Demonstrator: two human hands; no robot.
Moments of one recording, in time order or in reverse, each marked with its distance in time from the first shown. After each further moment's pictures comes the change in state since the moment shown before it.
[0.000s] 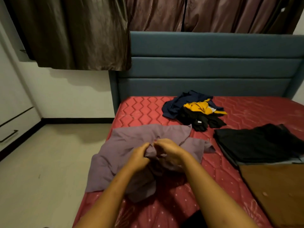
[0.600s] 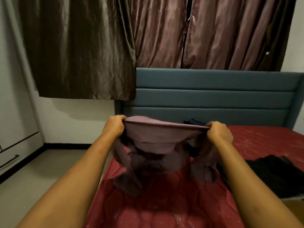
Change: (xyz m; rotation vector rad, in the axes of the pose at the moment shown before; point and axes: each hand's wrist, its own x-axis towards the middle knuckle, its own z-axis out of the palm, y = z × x) left_hand 0.104 0.070 -0.179 0.498 0.483 0.102; right_hand -0.041 -0.128 -0.155 -0.898 0.962 -0.010
